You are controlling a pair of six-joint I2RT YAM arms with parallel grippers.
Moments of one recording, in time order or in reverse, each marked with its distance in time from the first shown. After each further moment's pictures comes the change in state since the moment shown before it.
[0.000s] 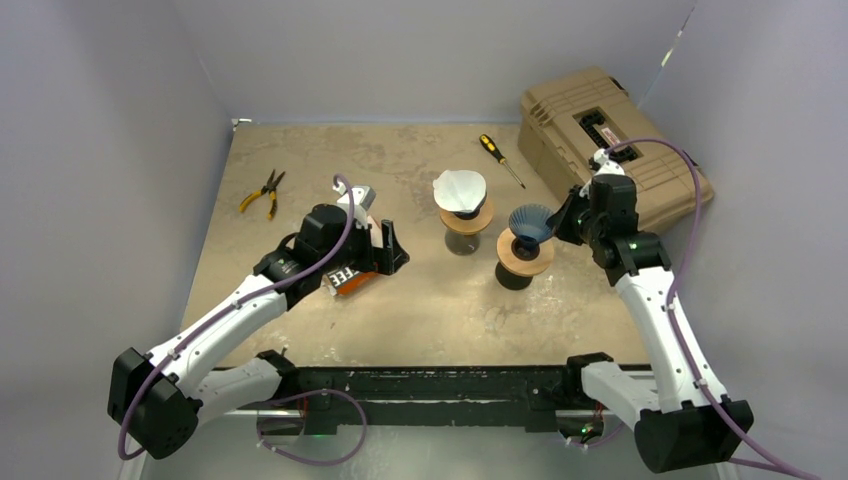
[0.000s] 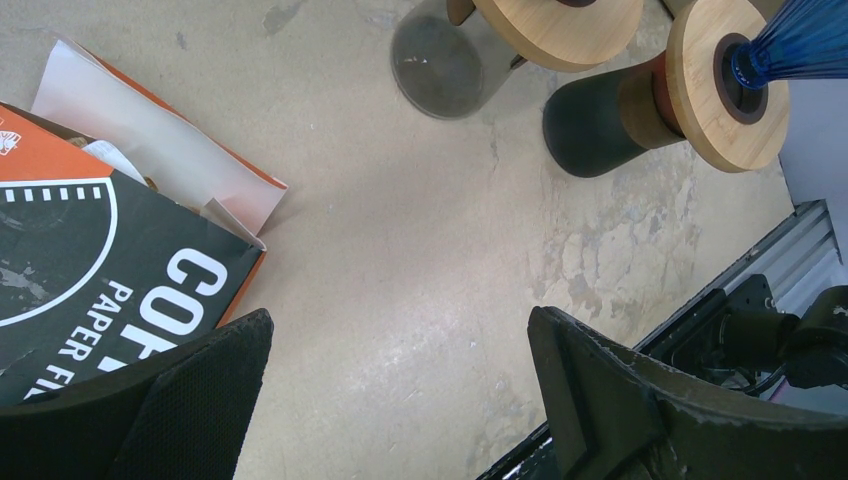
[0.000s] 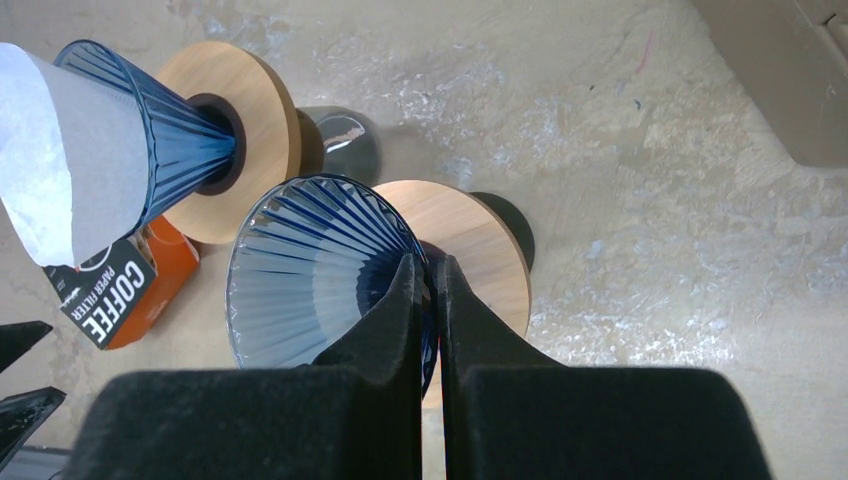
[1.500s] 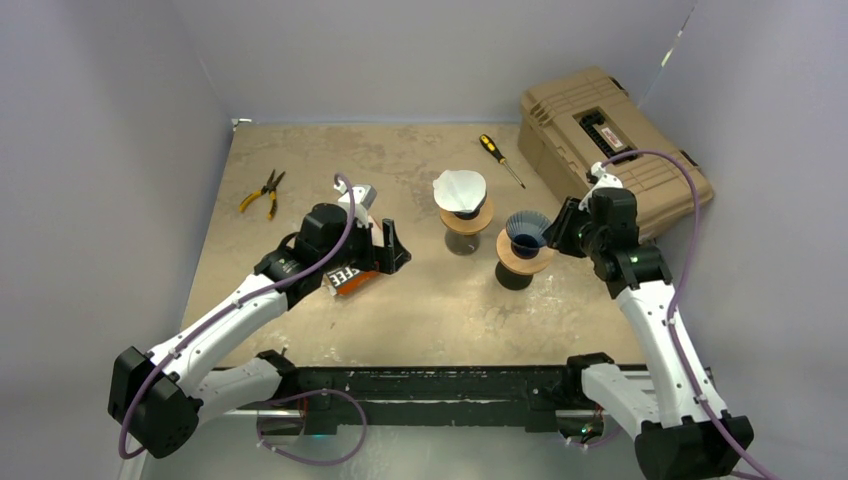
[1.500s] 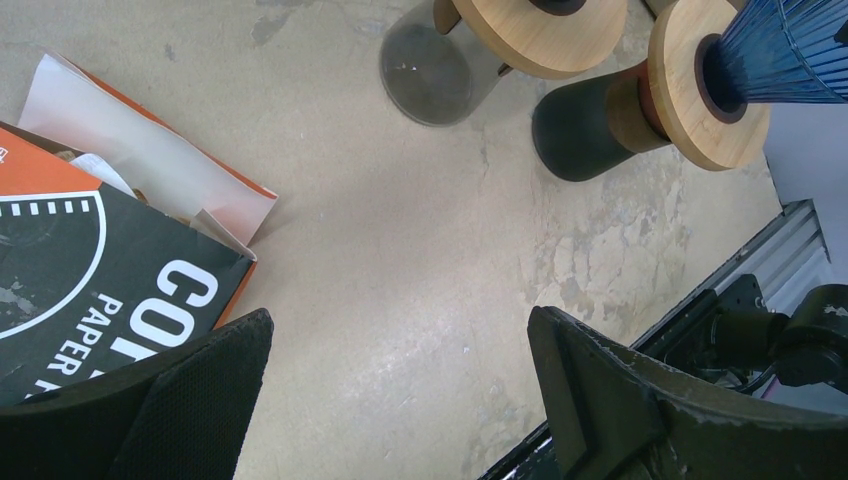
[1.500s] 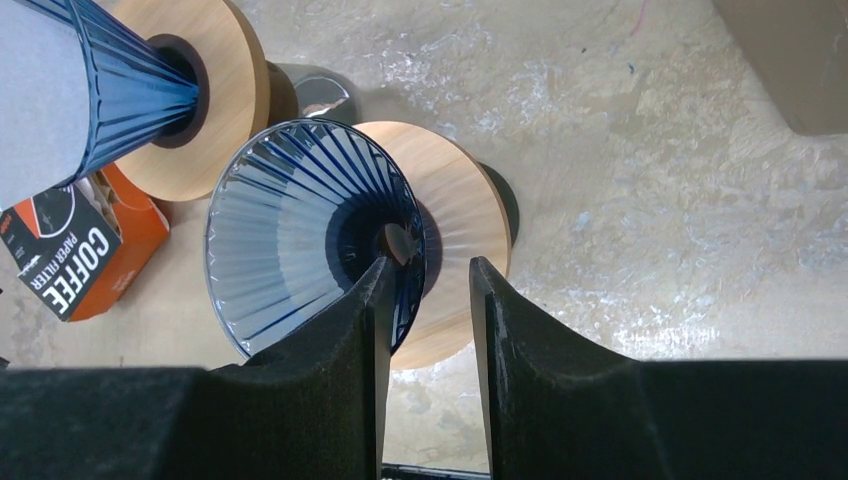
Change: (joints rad) left arm 0.000 0.005 0.000 0.023 0.013 0.000; right arm -0.008 -0.068 -0.079 -0.008 -0.027 -0.038
